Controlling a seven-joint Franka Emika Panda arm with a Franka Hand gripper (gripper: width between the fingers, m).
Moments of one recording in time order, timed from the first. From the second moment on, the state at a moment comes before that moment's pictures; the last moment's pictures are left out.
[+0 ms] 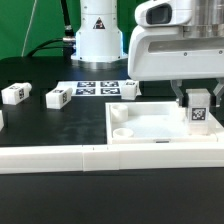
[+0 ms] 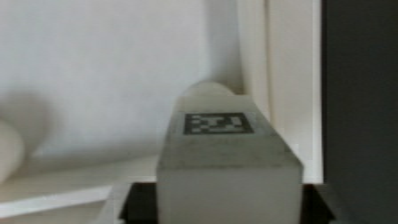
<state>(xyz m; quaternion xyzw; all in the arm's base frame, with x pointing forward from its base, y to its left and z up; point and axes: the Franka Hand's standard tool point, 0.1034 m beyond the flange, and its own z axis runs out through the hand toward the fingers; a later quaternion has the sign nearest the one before) 0.632 0.118 0.072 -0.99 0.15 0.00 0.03</state>
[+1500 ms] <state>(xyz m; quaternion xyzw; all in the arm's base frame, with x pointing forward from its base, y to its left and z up) 0.629 0.119 0.075 -0.94 0.33 0.03 0.02</state>
